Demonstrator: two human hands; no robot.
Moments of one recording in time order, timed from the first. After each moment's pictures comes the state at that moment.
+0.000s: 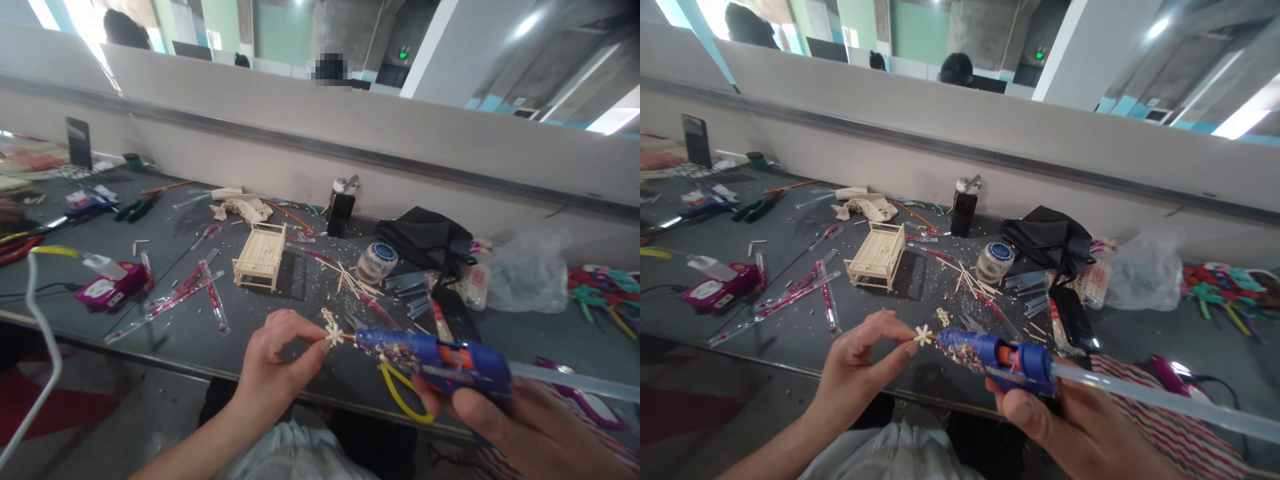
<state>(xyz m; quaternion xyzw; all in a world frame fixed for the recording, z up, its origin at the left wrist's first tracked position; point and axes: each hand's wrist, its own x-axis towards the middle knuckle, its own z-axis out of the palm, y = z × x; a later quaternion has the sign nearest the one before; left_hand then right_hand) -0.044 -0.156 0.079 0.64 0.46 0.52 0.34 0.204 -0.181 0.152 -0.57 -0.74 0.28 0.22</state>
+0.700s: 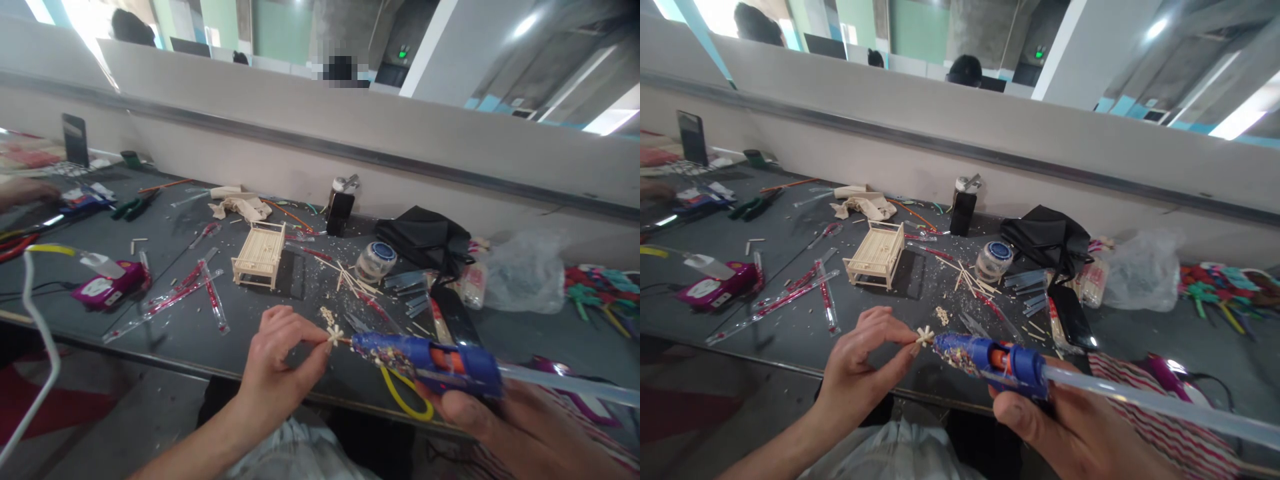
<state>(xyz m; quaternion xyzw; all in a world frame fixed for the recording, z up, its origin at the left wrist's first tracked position) -0.042 -0.157 0.078 0.70 0.44 0.50 0.24 0.208 -0.184 0.150 -0.57 -0.78 0.21 0.17</state>
